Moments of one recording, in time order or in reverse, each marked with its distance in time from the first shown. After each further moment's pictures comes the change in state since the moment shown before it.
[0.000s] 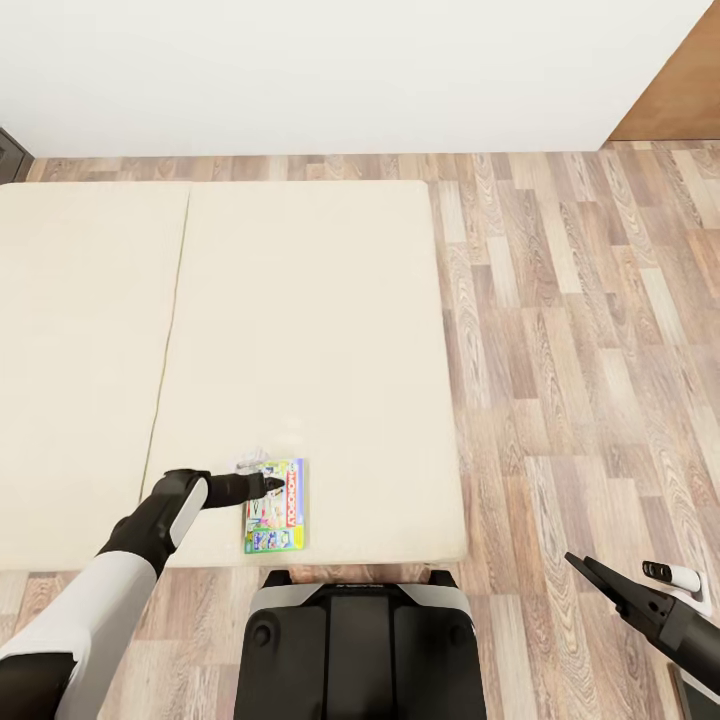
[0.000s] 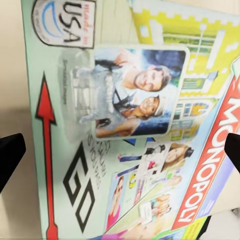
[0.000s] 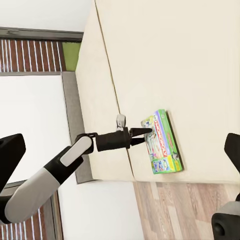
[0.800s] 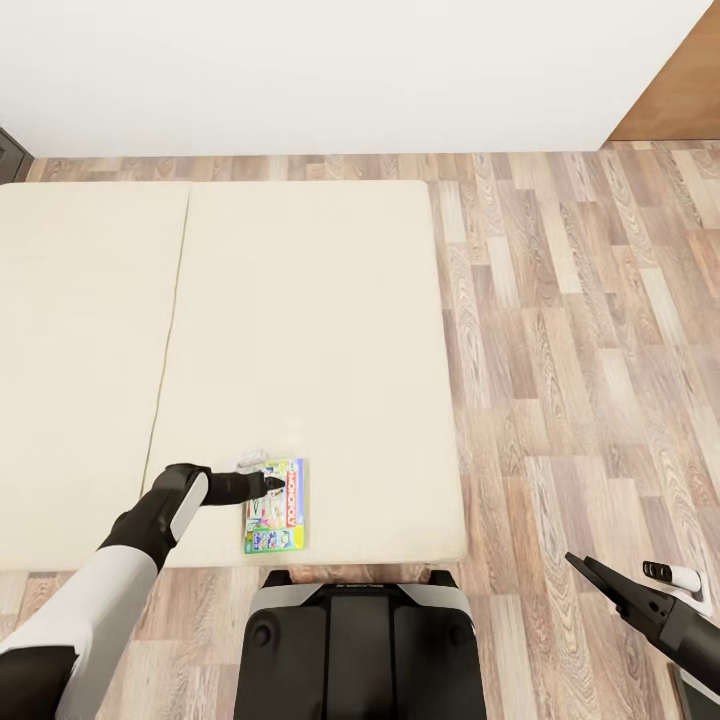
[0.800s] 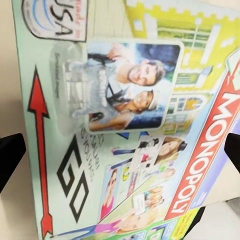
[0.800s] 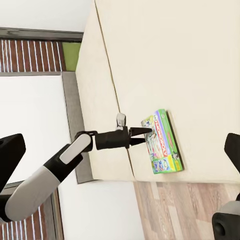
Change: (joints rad) left arm -0.016 -0.001 0.001 0.000 0.000 0.063 0.002; right arm 0.000 0.000 -0.001 0.000 0.000 0.003 0.000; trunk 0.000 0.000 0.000
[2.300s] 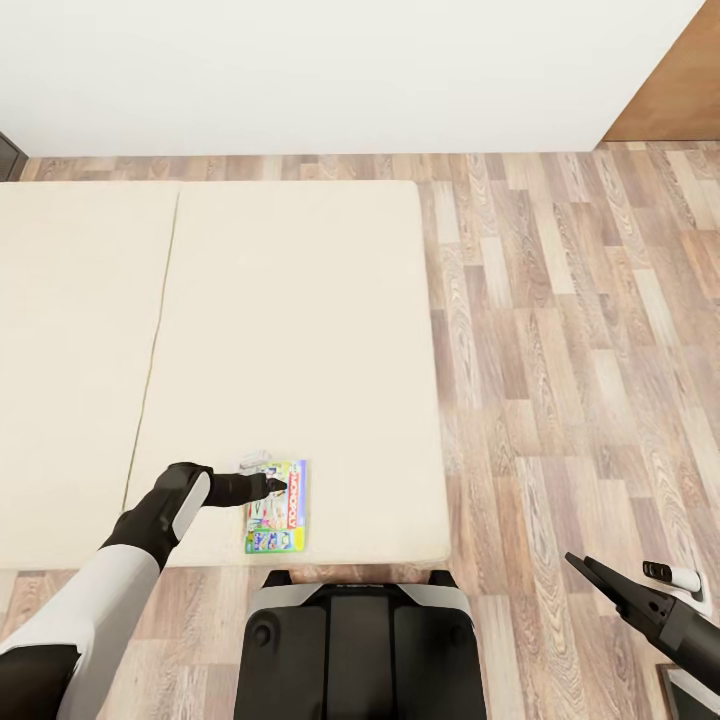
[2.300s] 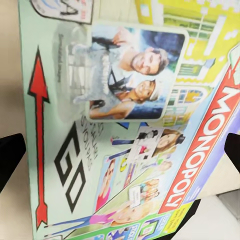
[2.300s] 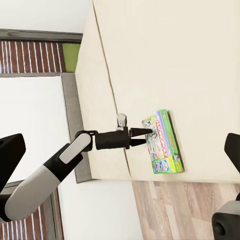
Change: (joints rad) left arm -0.003 -0.006 0.000 0.002 0.002 0.031 0.000; right arm 0.000 0.000 0.000 0.000 0.001 0.000 0.000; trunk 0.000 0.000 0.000
